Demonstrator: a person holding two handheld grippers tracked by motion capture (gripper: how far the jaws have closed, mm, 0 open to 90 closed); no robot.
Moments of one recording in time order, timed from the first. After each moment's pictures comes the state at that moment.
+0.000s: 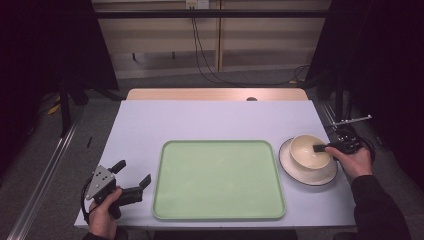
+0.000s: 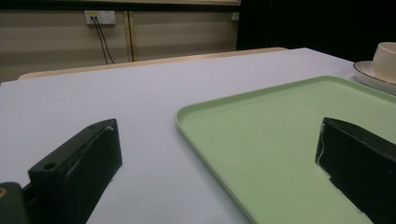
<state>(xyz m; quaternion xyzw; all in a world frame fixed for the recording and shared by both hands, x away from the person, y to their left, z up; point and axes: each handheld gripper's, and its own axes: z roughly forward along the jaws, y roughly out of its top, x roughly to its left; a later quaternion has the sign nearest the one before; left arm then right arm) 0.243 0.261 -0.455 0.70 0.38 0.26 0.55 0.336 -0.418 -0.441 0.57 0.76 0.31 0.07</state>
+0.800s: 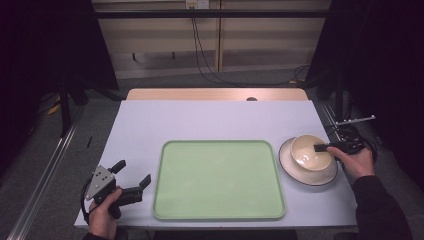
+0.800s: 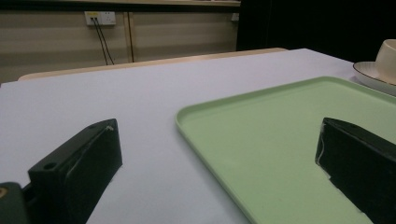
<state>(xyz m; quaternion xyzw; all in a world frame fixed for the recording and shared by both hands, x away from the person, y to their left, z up) 0.243 0.261 -0.455 0.69 0.38 0.26 0.55 0.332 -0.421 -0.437 0.56 0.75 0.33 0.06</state>
